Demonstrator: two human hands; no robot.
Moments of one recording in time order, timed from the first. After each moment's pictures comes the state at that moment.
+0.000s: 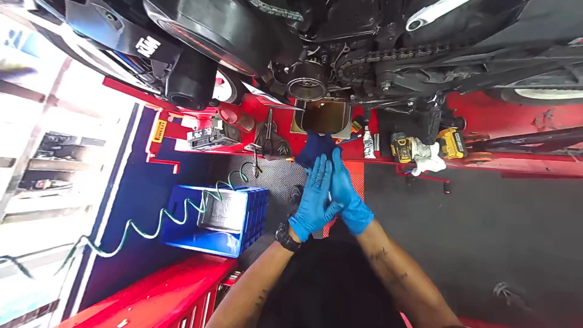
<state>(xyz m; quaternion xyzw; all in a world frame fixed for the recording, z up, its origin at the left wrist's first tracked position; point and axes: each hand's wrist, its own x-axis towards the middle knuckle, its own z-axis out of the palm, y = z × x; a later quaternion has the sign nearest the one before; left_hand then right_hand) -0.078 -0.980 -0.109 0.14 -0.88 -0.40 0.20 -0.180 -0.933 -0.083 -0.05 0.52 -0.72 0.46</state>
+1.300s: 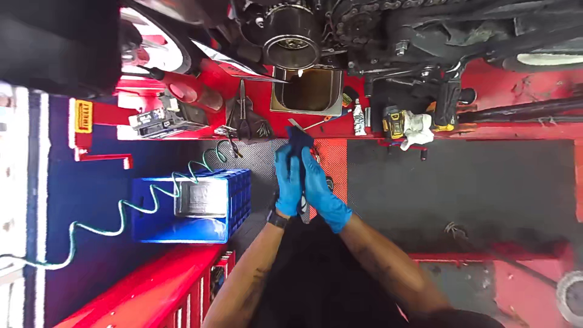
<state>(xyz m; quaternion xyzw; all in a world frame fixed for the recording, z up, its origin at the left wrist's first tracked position) -0.080 -1.017 -0.165 0.35 -0.66 -0.57 0.33 -0.133 -0.966 -0.121 -0.07 0.56 -0.70 0.43</state>
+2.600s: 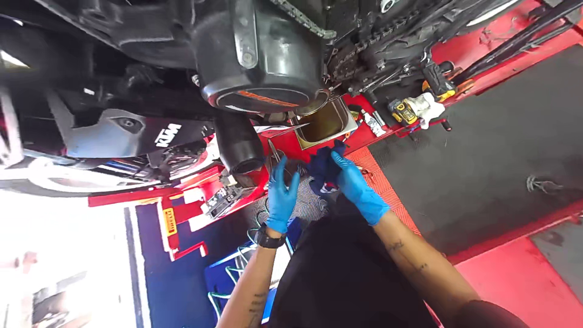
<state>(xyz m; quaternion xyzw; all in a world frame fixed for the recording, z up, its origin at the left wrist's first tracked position) -0.016 -1.230 -0.100 0.16 -0.89 -0.41 0.13 -0.123 -1.045 -0.118 0.10 0.47 -0.81 0.34</state>
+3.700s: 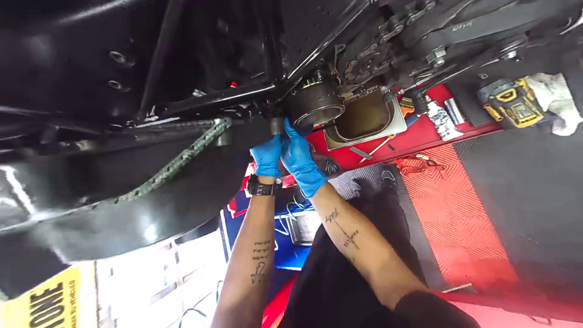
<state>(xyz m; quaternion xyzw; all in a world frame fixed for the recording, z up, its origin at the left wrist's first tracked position) -0.194 -1.259 -0.034 0.36 -0.88 -0.22 0.23 -0.207 -1.234 -0.090 0.19 0.11 -0.91 0.35</state>
